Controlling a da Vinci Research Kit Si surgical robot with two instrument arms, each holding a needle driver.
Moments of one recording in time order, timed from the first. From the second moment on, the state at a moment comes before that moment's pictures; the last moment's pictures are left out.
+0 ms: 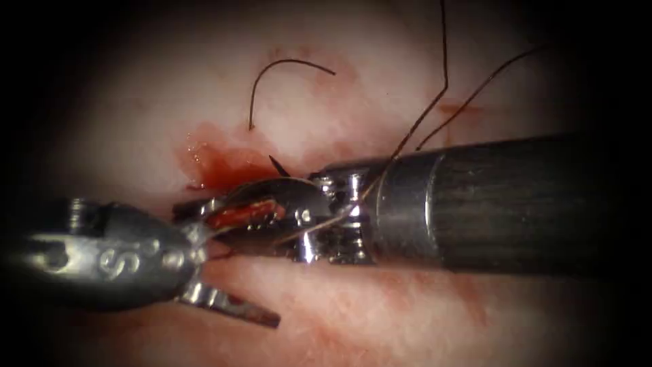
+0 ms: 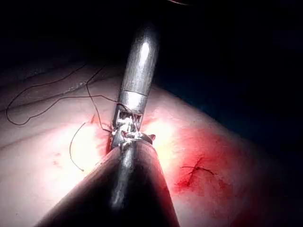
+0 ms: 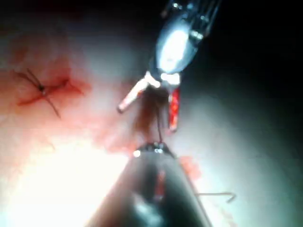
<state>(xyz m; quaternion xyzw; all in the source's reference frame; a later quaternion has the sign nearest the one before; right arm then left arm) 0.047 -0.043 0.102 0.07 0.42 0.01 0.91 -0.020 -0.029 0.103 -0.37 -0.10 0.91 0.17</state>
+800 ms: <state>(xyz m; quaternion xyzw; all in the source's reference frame) 0.041 -0.043 0.097 0.08 0.46 0.02 0.88 -0.012 -0.027 0.102 -0.50 -0.05 0.85 0.13</state>
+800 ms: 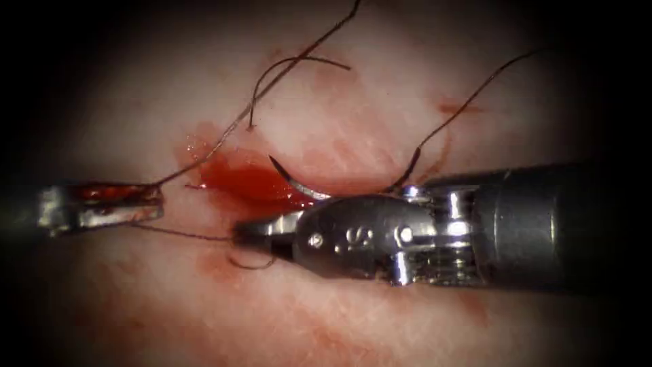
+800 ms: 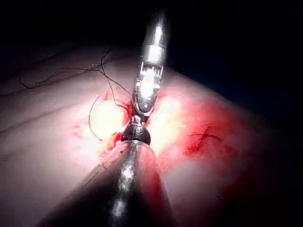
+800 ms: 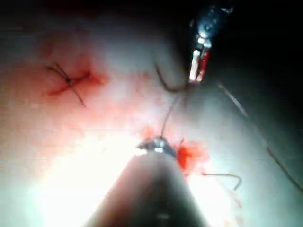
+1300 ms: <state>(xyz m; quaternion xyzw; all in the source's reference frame) 0.041 -0.042 0.094 0.12 0.46 0.13 0.87 -0.012 -0.026 0.104 -0.57 -0.04 0.81 0.14</state>
